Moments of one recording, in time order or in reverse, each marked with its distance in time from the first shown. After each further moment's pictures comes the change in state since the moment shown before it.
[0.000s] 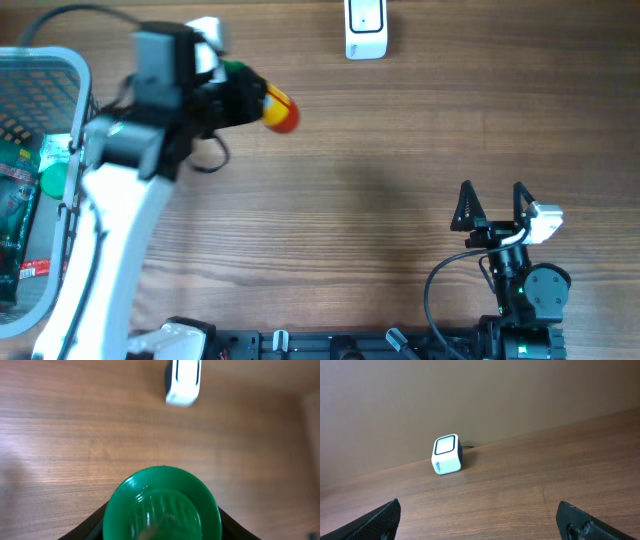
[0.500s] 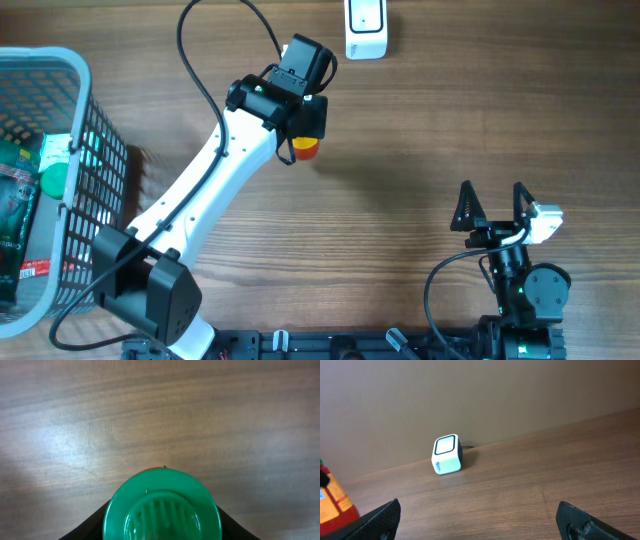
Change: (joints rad) left arm -0.255 0.333 0.000 0.046 -0.327 0.041; right arm 0.000 0.000 0.000 0.000 0.000 0.000
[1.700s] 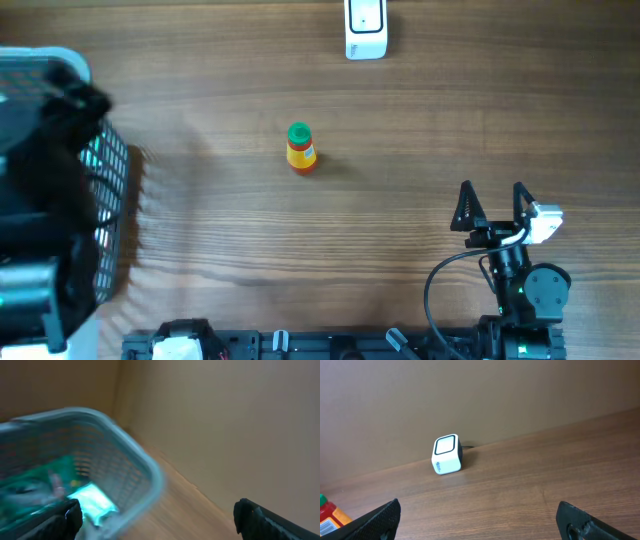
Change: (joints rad) left arm 0.589 -0.727 -0.020 0.060 -0.348 -0.176; right arm 0.000 0.000 0.000 0.000 0.000 0.000
